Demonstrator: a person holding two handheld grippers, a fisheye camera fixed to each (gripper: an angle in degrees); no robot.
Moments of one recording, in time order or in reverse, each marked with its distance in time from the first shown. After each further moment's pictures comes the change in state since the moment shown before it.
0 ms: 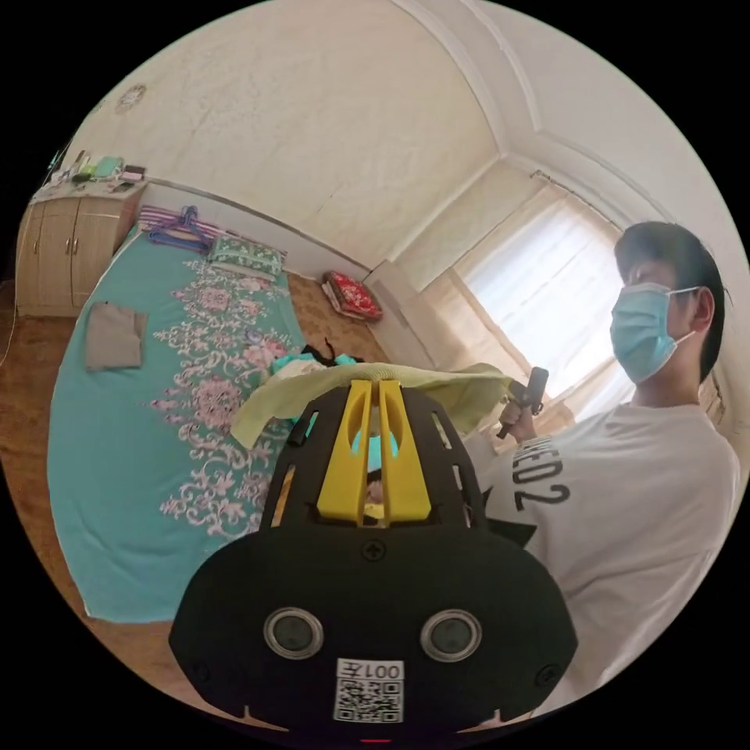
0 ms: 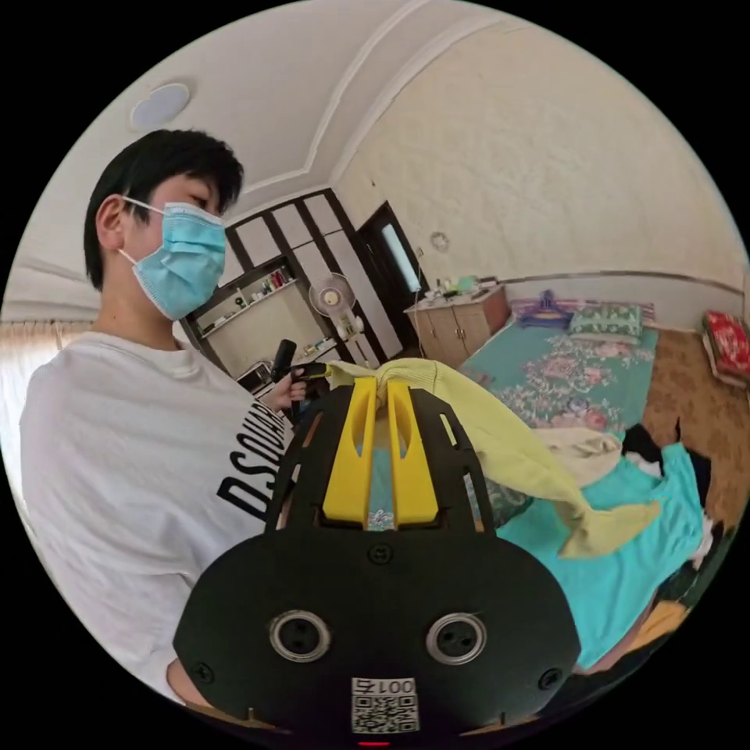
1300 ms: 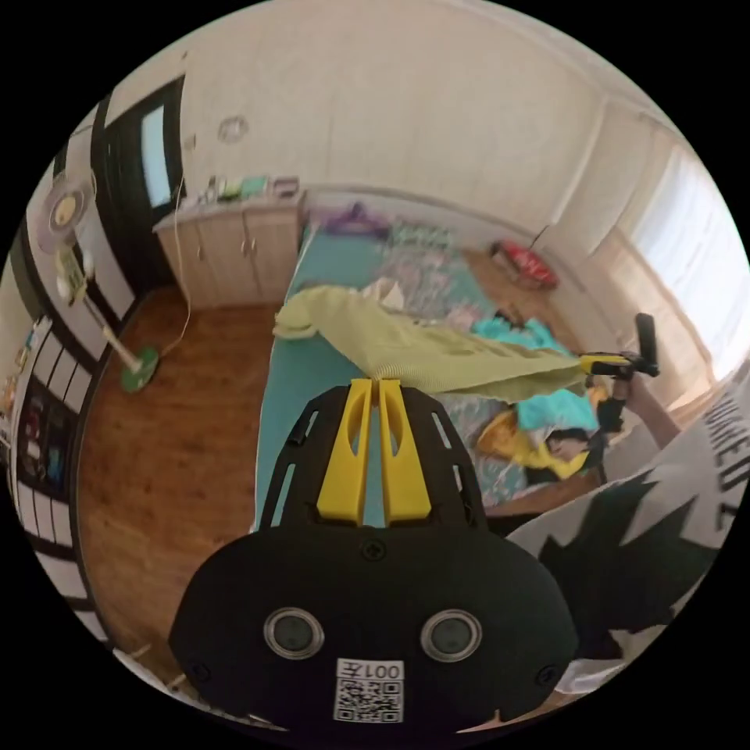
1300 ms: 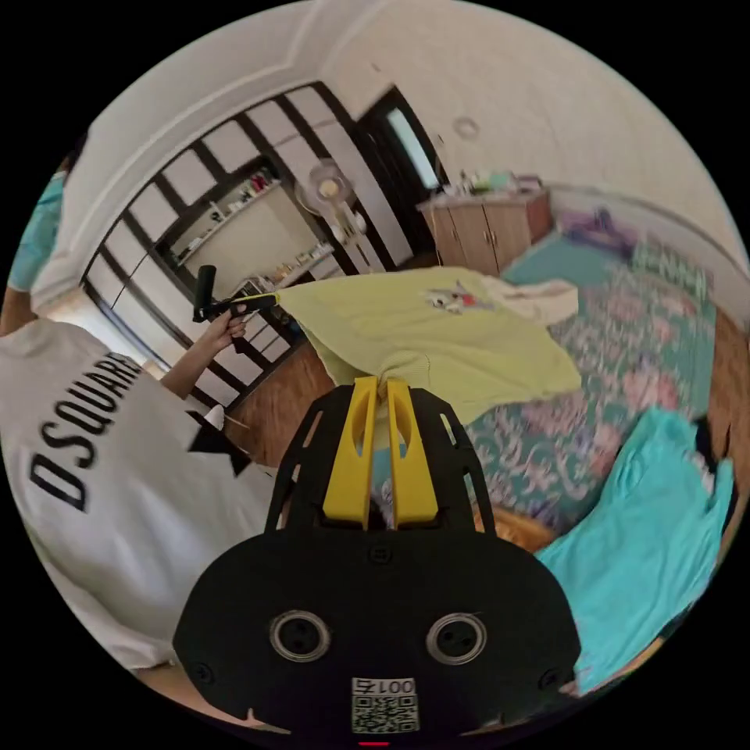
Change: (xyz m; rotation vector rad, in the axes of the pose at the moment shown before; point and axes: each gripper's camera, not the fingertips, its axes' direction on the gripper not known) left arm -0.121 0.026 -0.154 -0.143 -0.718 -0.024; right arm -0.033 0.393 0.313 -0.425 -0.022 0.025
